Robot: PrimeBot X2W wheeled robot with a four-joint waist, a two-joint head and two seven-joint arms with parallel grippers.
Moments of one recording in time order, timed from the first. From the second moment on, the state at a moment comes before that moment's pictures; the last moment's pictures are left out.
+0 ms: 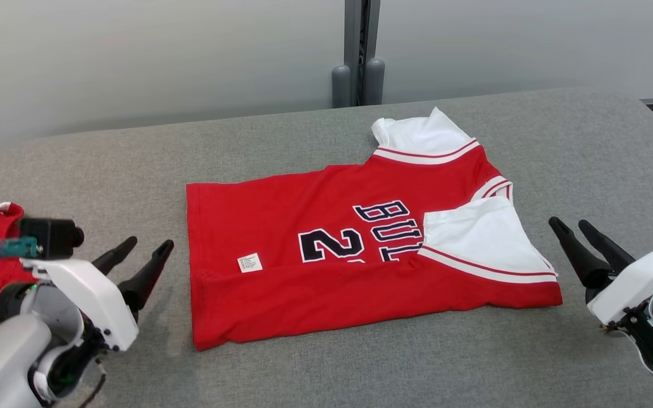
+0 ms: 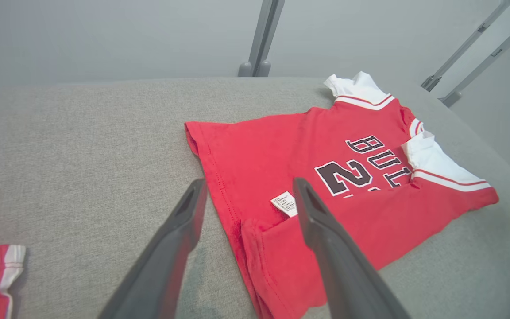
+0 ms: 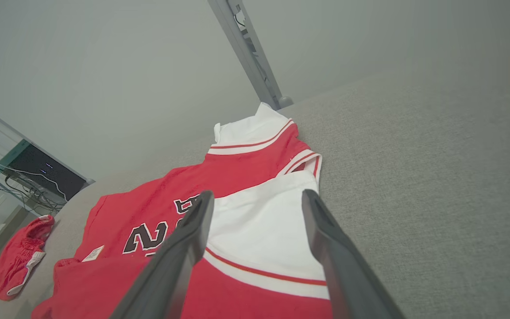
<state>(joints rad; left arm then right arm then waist) -0.55 0.71 -0.90 0.30 -1.24 0.00 0.04 -0.62 -0.67 1.01 0.49 1.47 0.13 -0.26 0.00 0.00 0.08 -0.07</state>
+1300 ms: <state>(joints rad) -0.34 0.50 -0.98 0.38 -1.16 0.22 -0.13 -0.45 -0.44 0.72 0.79 1.29 0.13 -0.15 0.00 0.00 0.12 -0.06</state>
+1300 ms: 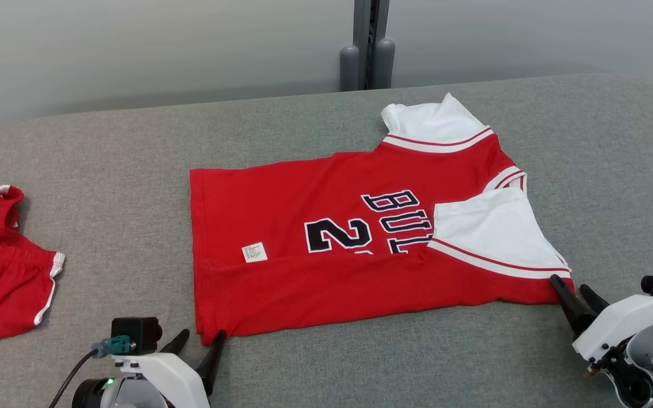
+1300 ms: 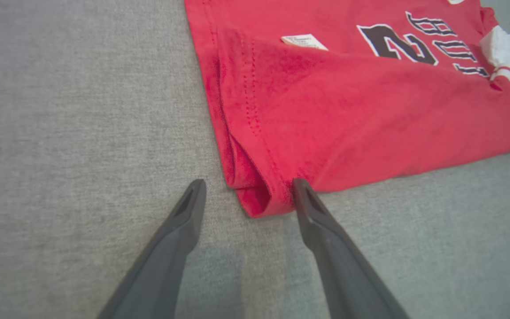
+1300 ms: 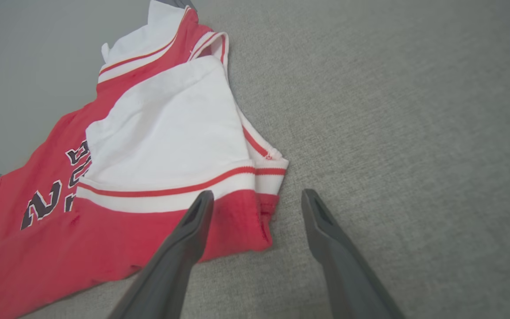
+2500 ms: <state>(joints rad) -0.37 0.50 -0.99 0.38 -1.19 0.16 -0.08 -0.43 -0.46 0.70 0.68 1.34 0.13 -0.02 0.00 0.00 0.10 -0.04</state>
